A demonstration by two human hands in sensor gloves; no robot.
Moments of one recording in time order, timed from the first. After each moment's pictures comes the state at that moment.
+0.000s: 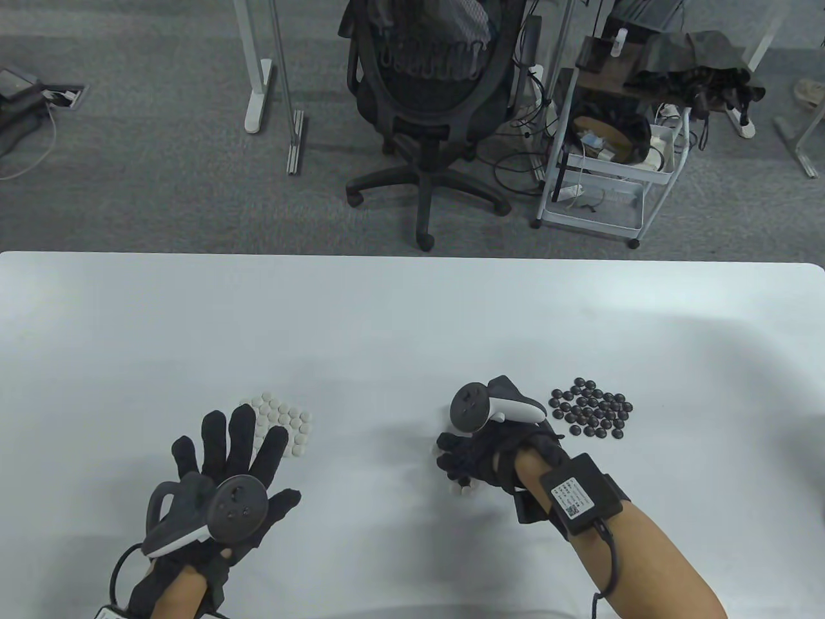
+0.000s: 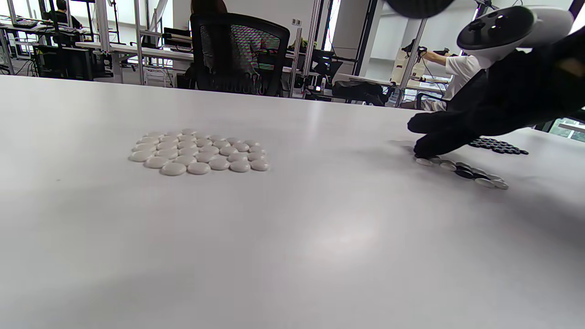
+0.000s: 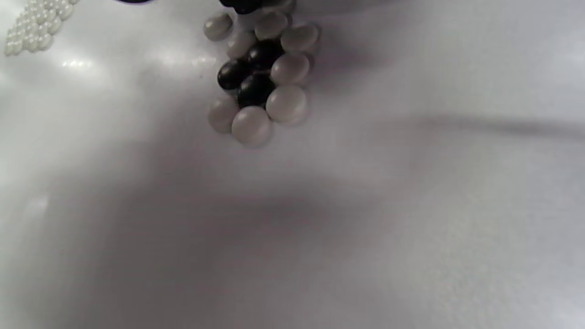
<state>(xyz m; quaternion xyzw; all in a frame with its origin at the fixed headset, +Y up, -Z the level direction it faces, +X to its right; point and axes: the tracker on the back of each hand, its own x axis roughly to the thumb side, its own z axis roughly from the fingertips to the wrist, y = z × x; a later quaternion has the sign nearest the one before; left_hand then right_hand) -0.241 -0.699 -0.219 -0.10 -0.17 0.06 0.98 0.103 -0.761 -0.368 0.21 0.44 0.87 0.07</state>
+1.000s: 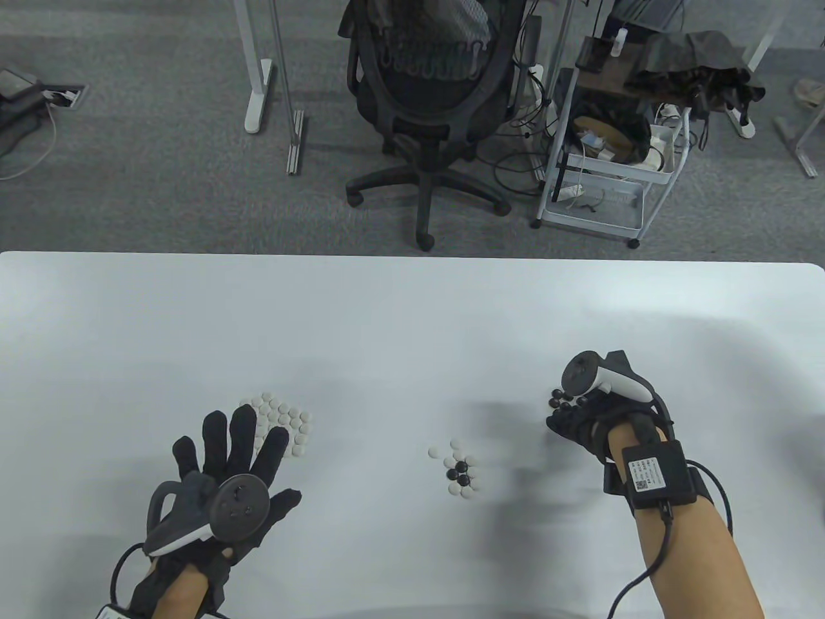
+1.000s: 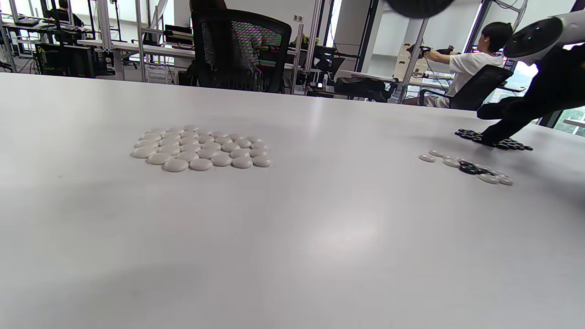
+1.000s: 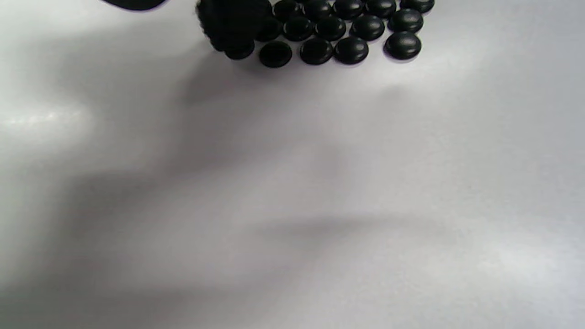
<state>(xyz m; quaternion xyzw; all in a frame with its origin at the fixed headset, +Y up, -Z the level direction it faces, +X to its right) -0.239 -0.698 -0.219 -0.10 -0.17 0.06 0.98 0.254 -0.742 -0.398 0.00 0.41 0.91 0.05</state>
